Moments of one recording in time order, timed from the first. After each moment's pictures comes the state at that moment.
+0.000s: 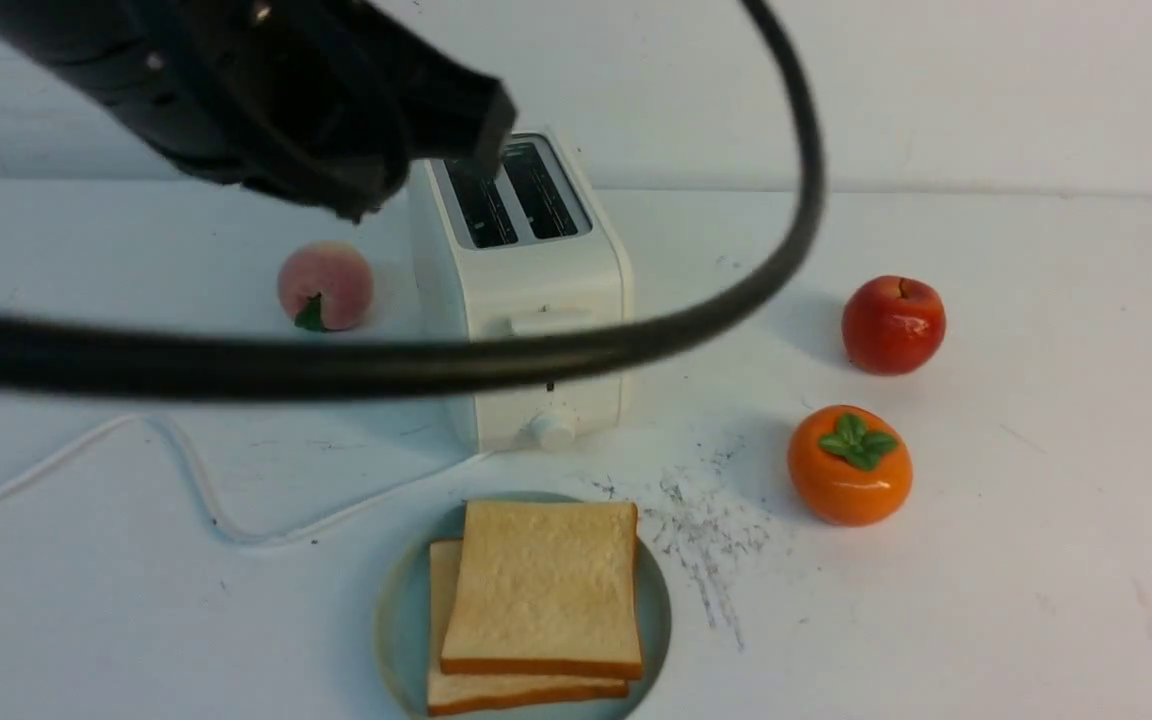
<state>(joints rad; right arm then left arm) 0.56 0.16 -0.42 -0.11 0.80 0.37 -0.78 1.33 -1.63 0.32 1.25 -0.47</state>
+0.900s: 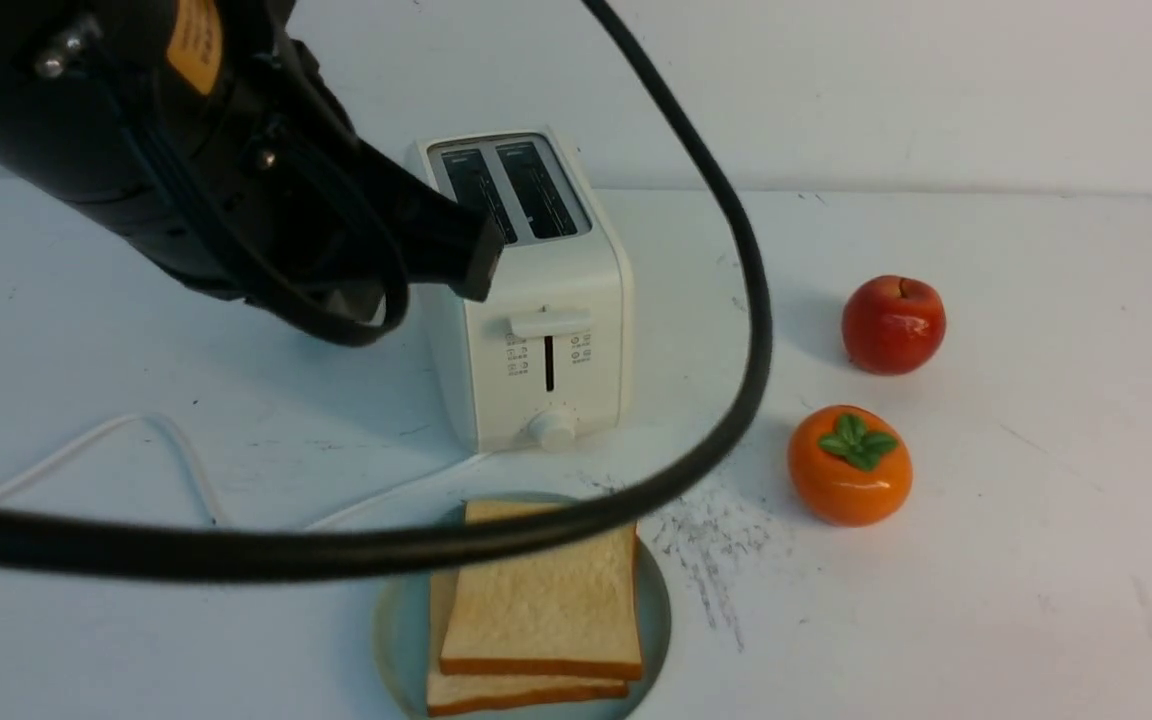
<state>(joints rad) 0.56 0.16 -0.26 -0.12 0.36 0.38 -0.77 1.33 -1.53 0.27 1.23 -0.48</state>
